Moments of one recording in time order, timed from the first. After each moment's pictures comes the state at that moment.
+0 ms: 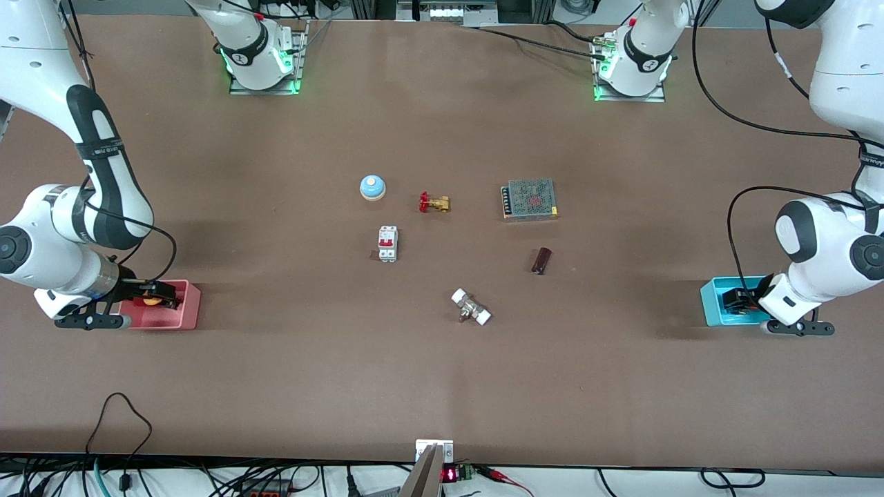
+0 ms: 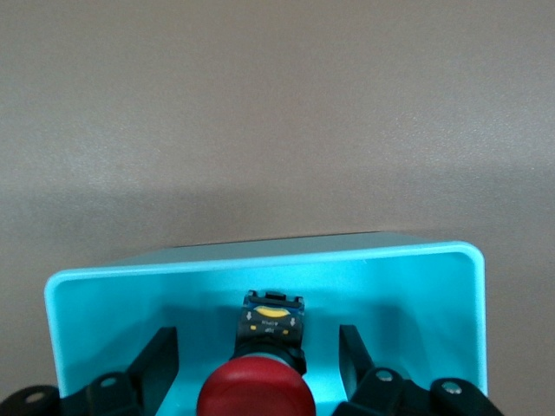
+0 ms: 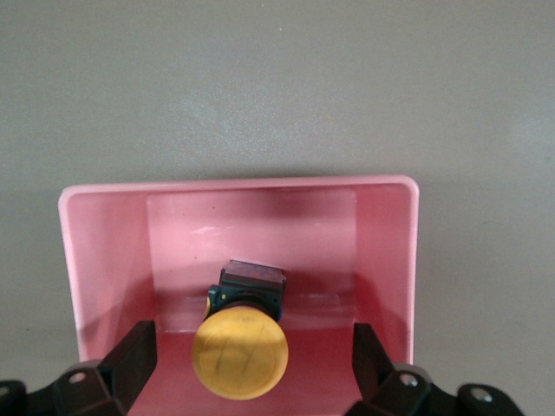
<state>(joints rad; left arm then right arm) 0.32 0.69 -0.08 -1.70 0.12 2.42 0.19 -0.26 0.64 0.10 -1.67 -0.14 2.32 -0.08</state>
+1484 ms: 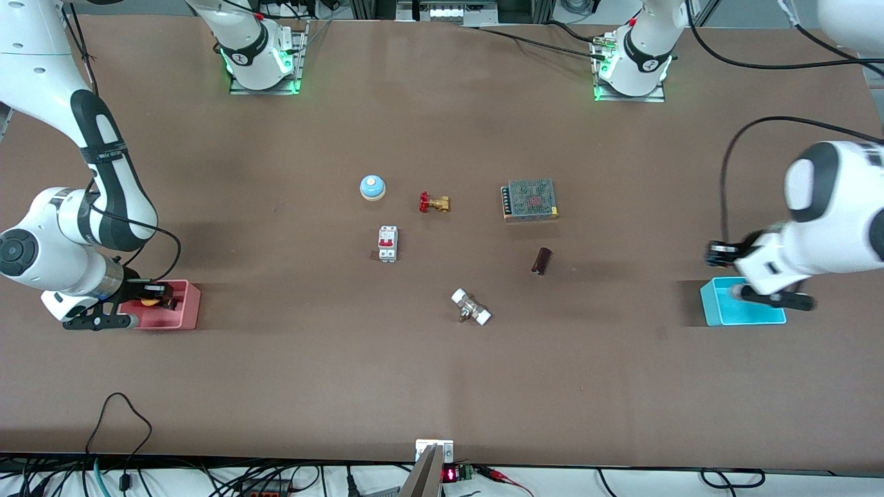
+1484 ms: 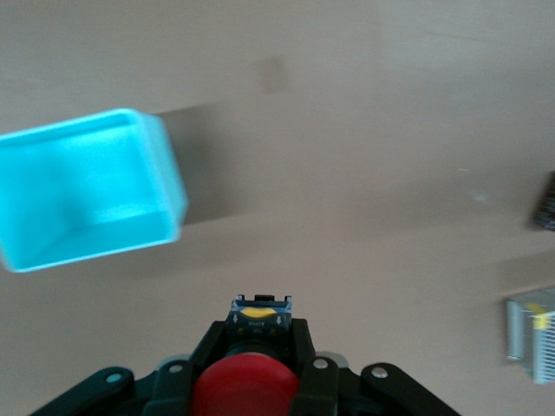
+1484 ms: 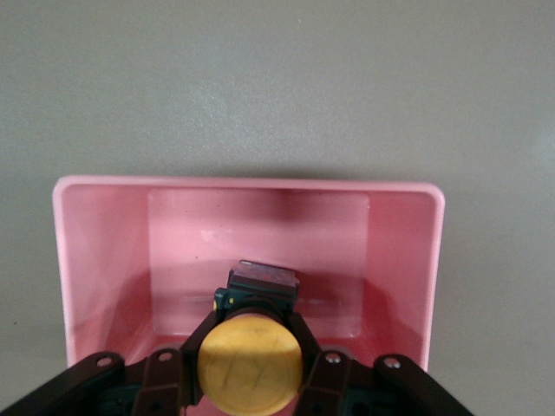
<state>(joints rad) 0.29 0.41 -0.34 -1.66 0.12 1.82 0.07 -0.26 0.66 0.10 -1.66 -0.14 2.33 -0.14</state>
